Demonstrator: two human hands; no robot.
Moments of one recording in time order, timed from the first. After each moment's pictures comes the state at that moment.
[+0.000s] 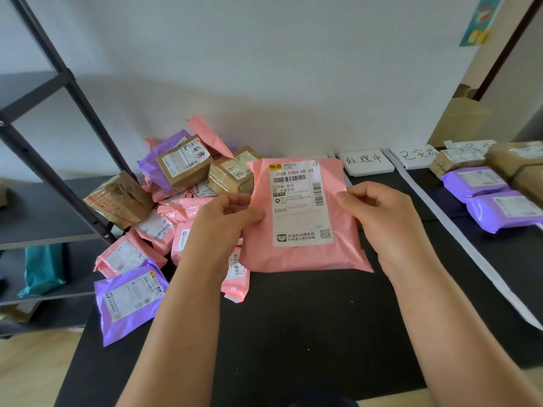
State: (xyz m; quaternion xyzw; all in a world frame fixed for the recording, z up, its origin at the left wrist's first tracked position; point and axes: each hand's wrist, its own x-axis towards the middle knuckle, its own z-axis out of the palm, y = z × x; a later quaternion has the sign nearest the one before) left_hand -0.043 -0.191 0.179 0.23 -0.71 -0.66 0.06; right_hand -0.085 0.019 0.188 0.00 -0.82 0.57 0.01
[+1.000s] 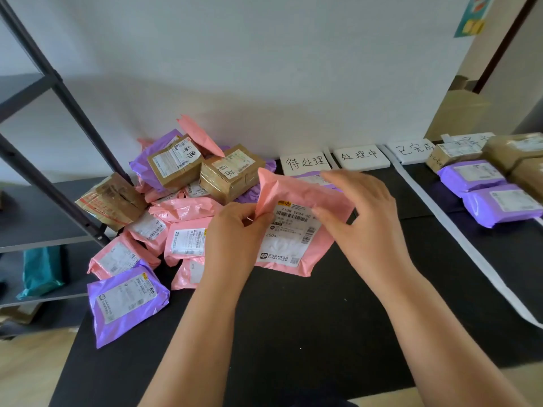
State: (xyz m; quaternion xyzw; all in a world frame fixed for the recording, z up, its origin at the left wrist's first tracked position) left_hand -0.046 -0.146 0.167 0.18 -0.84 -0.49 0.14; right_hand -0.091 0.032 0.159 0.21 -0.87 0.38 0.23
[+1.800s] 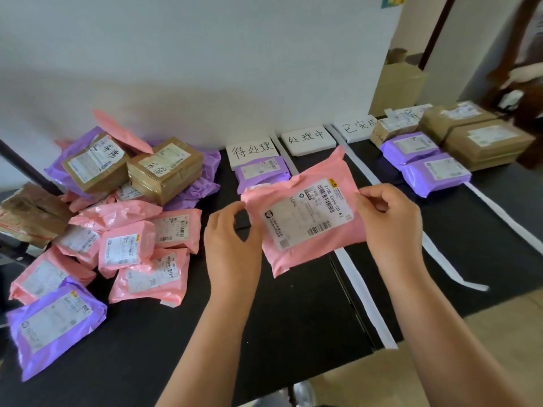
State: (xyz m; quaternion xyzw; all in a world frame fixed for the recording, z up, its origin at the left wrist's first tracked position) left_hand -0.075 -0.027 0.112 0.19 -0.85 -0.46 0.16; right_hand -0.110 0.174 0.125 -0.09 -0.84 0.51 0.16
